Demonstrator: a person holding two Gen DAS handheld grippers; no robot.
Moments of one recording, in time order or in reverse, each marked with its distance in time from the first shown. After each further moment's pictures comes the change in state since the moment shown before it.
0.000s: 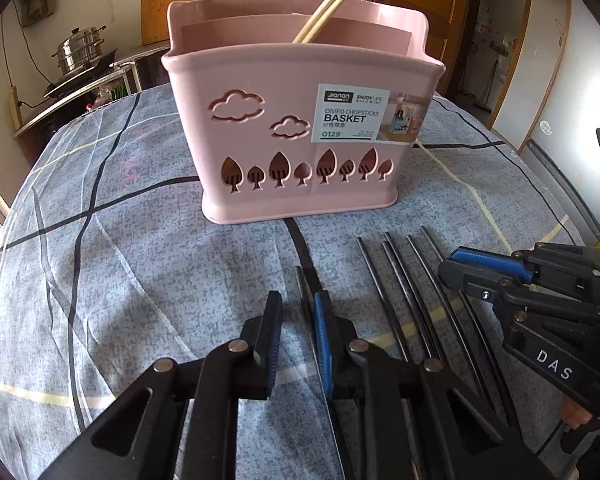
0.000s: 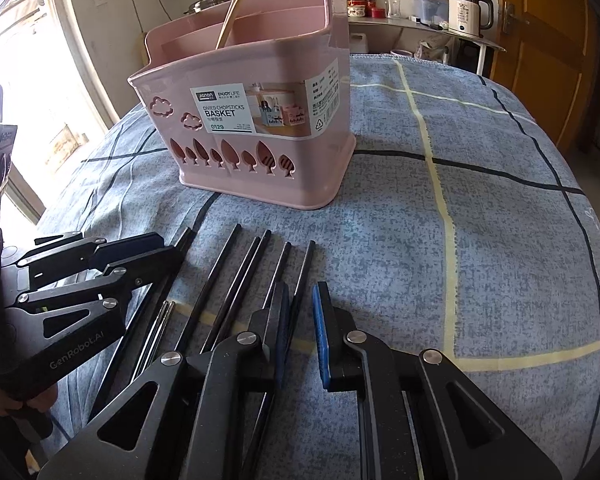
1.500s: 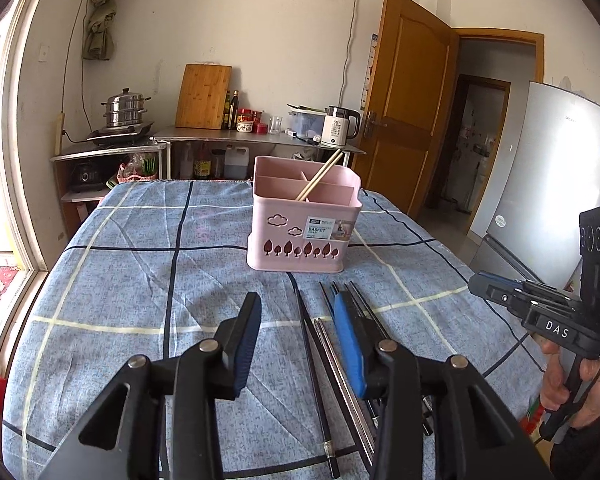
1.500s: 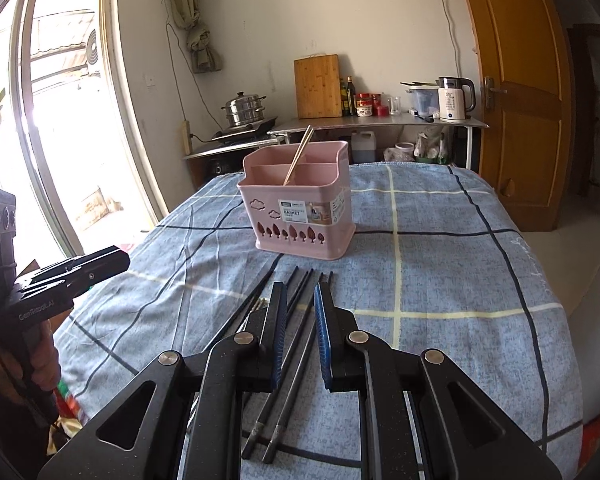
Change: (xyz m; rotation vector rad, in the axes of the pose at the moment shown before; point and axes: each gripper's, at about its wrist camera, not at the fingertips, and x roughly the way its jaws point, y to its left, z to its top) left arm -0.174 0.026 -0.078 -0.110 -0.411 -0.068; right arm -0.160 0.014 -0.070 -0.008 -0.373 0.081
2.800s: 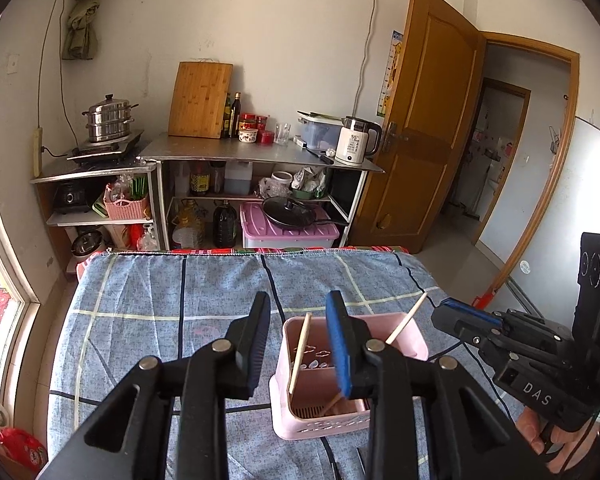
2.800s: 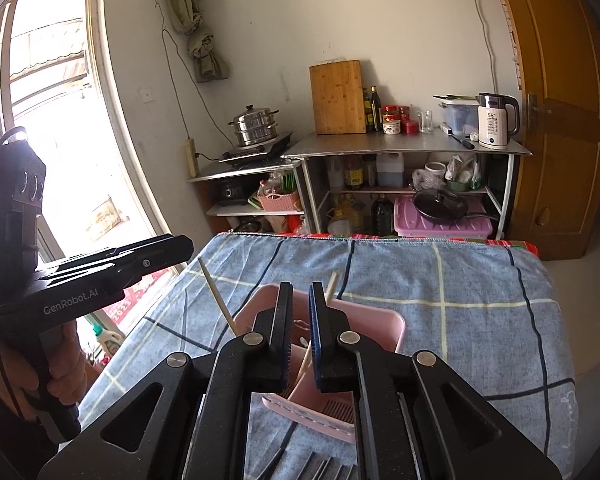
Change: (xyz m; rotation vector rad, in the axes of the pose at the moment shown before) left arm 0.121 0.048 0.204 -0.018 0.040 -0.002; right arm 0.137 0.006 0.190 -0.003 -0.002 0.076
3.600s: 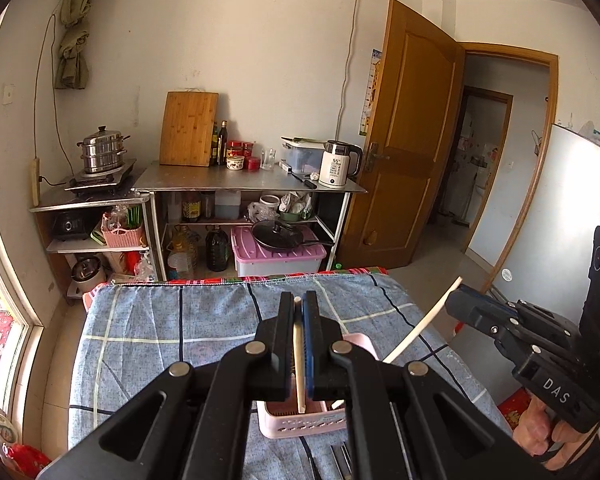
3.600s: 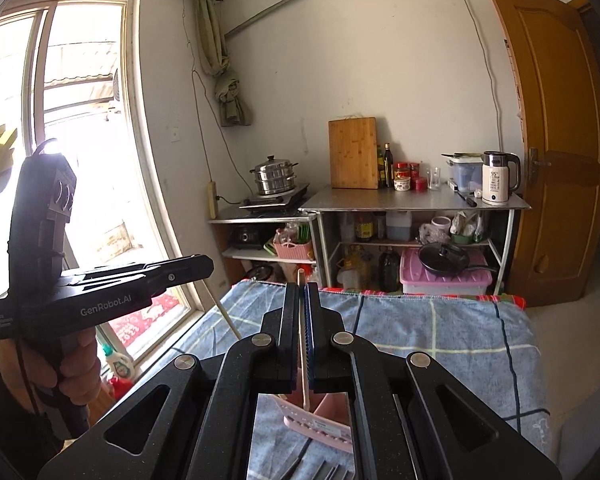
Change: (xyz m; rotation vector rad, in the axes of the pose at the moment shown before) left arm -0.052 -0.027 0.028 0.049 -0.055 -0.027; right arm -0.072 0.032 0.027 -0.058 -0.167 0.033
